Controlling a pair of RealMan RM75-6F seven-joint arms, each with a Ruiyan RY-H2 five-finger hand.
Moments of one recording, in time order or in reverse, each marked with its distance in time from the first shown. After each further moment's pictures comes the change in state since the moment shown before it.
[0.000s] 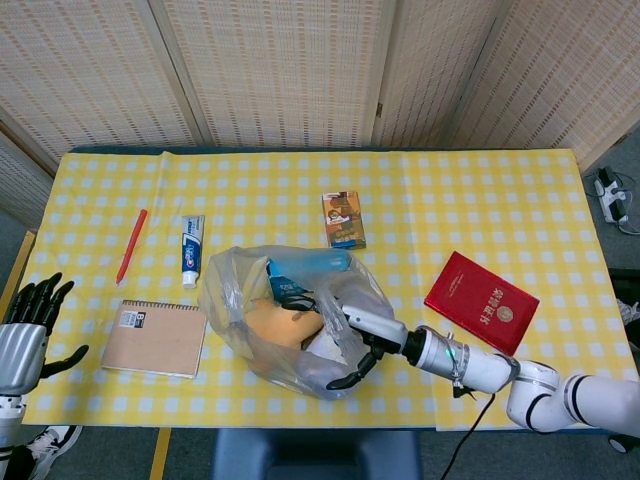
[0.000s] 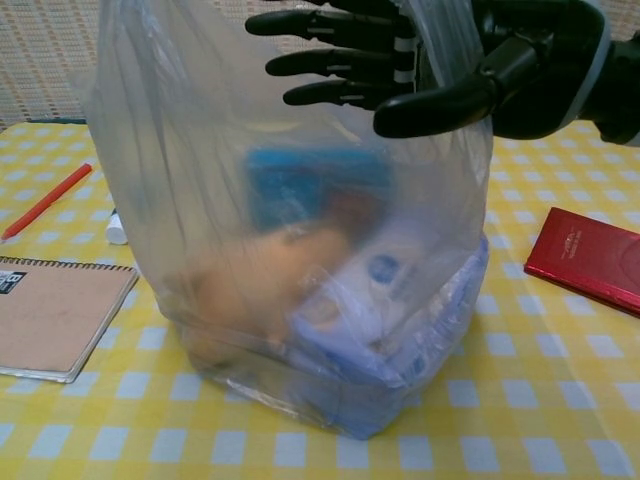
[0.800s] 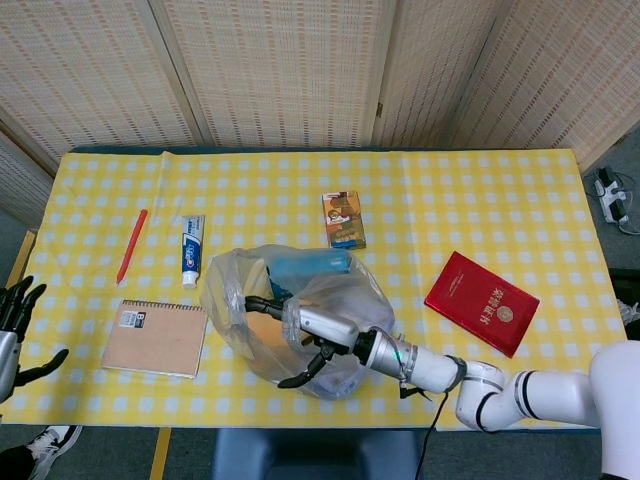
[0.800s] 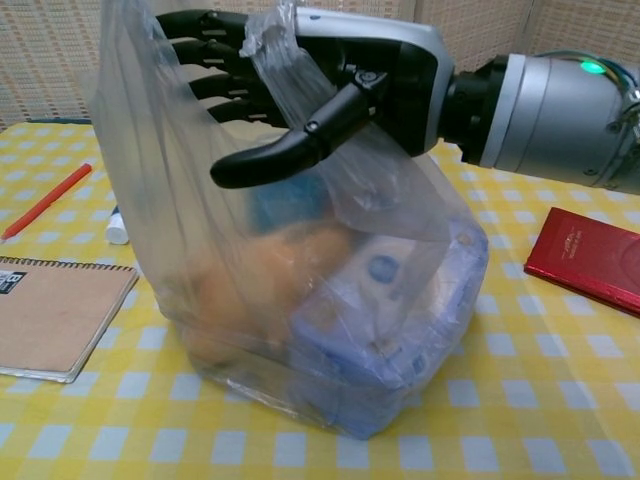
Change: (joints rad) left arm 0.045 0.048 -0.001 -0.008 -0.008 0.054 -0.081; right arm 0.083 -0.153 0.106 -0.027 0.155 -0.177 -0.267
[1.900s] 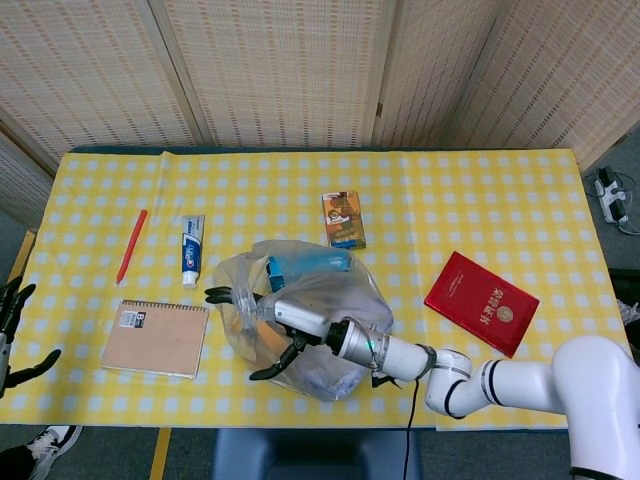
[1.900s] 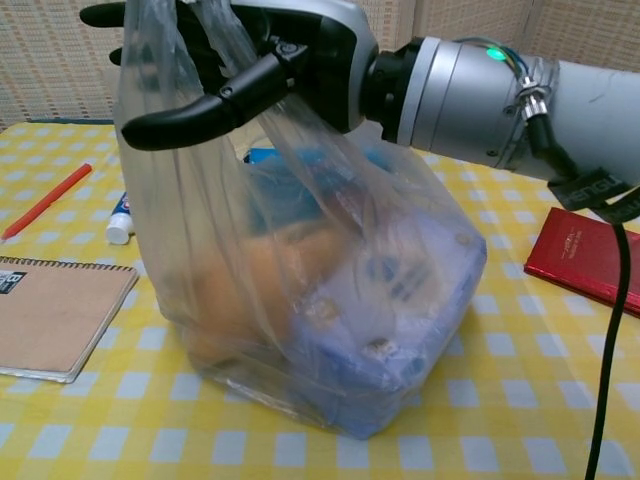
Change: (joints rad) left arm 0.013 0.012 -0.009 0.007 -0.010 0.000 -0.032; right arm 0.080 -0.109 0.071 0.117 0.021 -0.006 0.031
